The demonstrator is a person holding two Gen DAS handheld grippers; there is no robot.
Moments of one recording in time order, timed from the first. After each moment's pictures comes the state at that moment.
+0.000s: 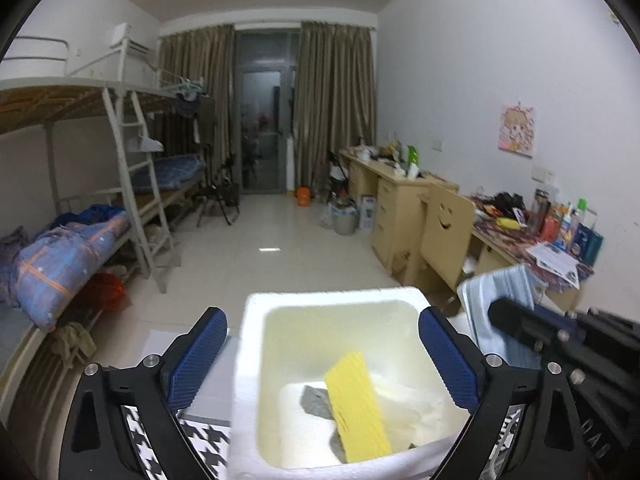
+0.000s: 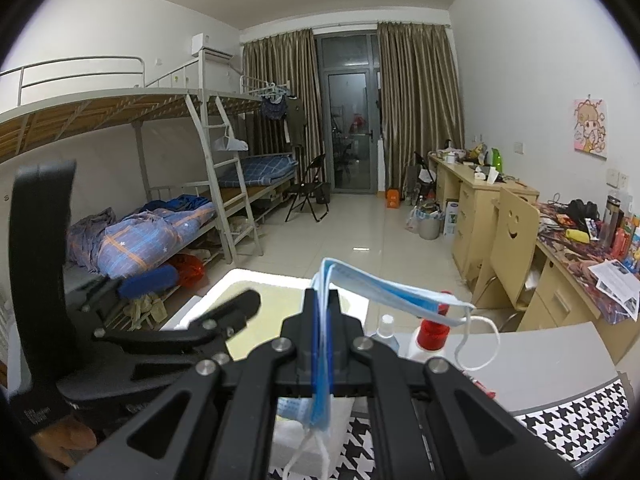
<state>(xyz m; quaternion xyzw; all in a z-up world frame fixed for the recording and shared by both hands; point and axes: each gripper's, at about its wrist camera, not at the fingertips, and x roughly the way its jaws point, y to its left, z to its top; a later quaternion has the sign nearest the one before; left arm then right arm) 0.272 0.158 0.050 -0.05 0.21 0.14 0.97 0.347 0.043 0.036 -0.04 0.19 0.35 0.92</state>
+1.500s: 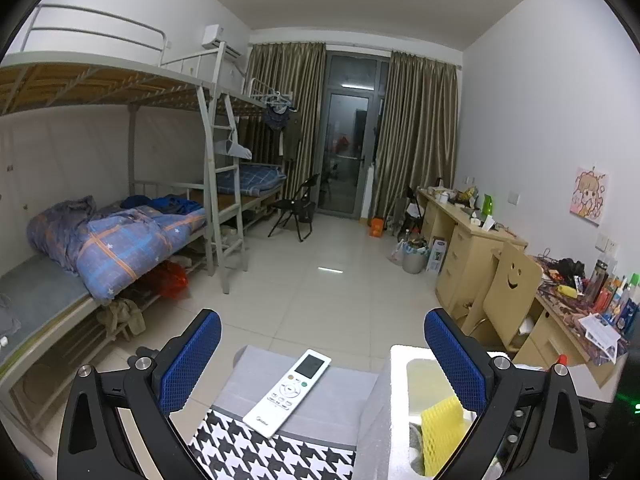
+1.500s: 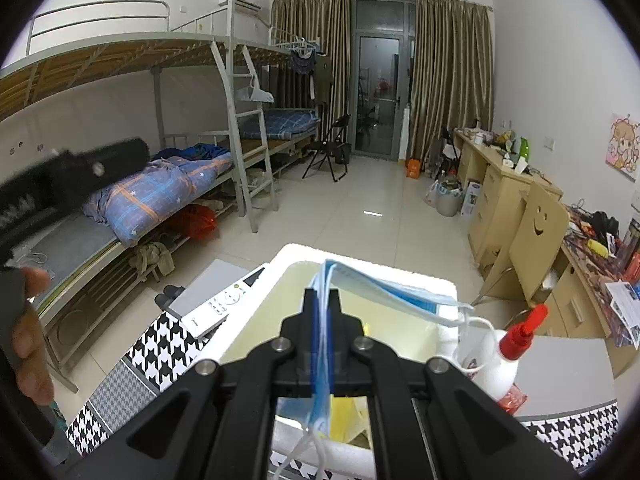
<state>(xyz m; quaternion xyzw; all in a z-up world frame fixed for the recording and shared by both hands) 0.213 0.238 0.090 -0.11 0.16 0.26 0.95 0.349 0.123 0.027 -0.12 0.25 0.36 0.89</state>
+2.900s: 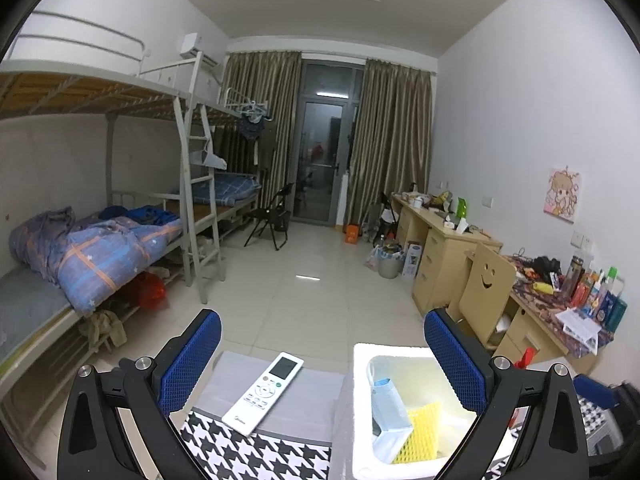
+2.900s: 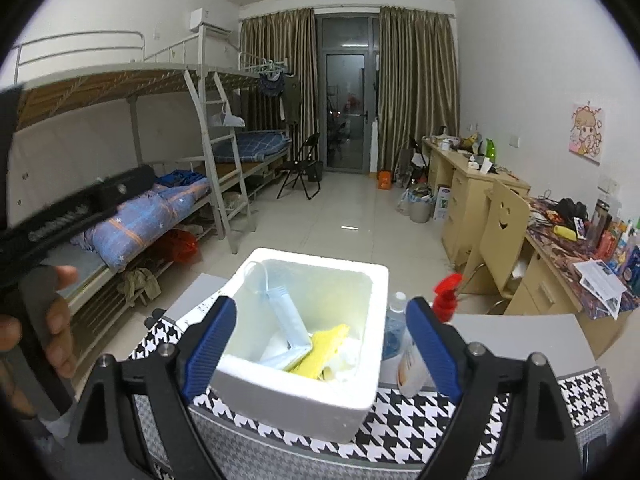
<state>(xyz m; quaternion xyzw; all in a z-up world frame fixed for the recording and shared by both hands) 0.206 0.211 0.099 -0.09 0.14 0.22 0.96 0.309 0.057 0.052 -0.07 0.22 0.32 0.92</state>
